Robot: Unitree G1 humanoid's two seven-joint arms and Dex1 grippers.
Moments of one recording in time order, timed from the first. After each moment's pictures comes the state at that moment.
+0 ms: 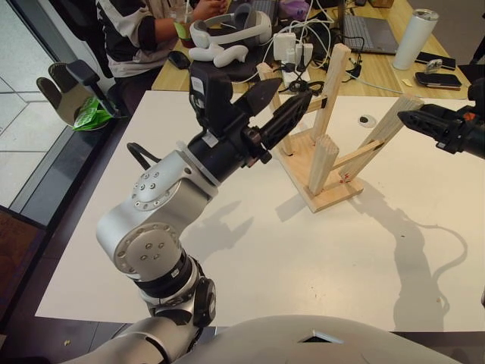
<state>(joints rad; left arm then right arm) -0.40 0.06 0.20 -0.82 -0.82 1.13 -0.23 -0.48 -0.80 -0.29 0.05 0.66 0.93 0.83</state>
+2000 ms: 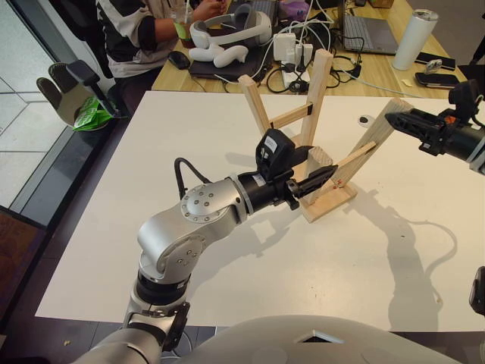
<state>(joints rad) -0.30 0.27 -0.22 -0.71 -0.69 0.96 -0.24 -0.47 -0.74 -0.26 0.02 0.66 0.89 0.82</state>
